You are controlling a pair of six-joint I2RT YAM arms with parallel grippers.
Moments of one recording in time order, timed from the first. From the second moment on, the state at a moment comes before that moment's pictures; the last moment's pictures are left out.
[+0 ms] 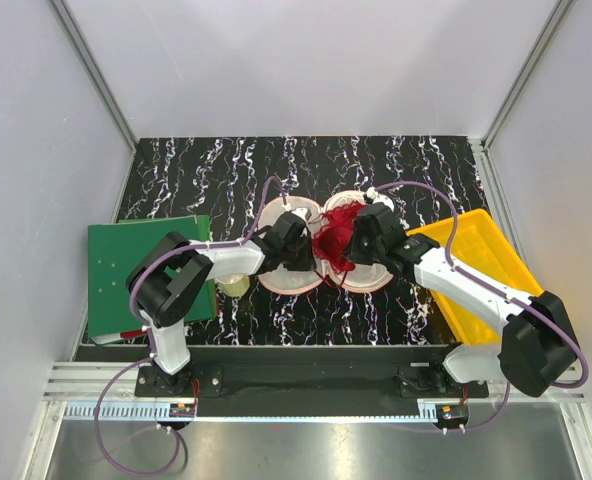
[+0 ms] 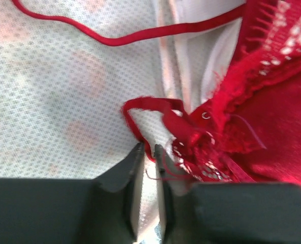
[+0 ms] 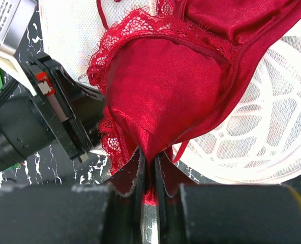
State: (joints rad) left arm -0.73 1.83 0.98 0.01 0.09 -0.63; right arm 0.63 1.32 0.90 -0.35 0.11 0.68
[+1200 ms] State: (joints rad) left arm -0.65 1.84 1.30 -0.13 -0.12 -0.46; right arm 0.53 1.47 0.85 -0.37 0.08 0.47
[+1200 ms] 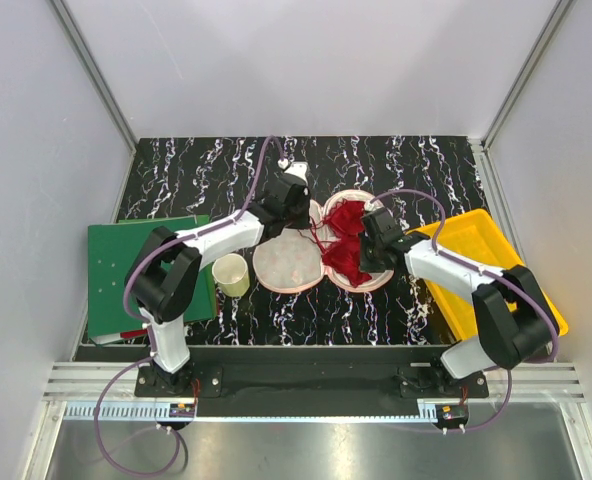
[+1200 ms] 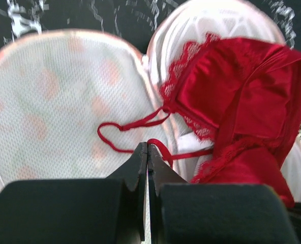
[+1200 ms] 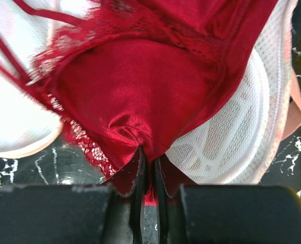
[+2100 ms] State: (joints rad) left arm -0.65 1.71 1.14 -0.19 -0.14 -0.45; right arm 0.46 1.39 0.95 -0.53 0.15 0.54
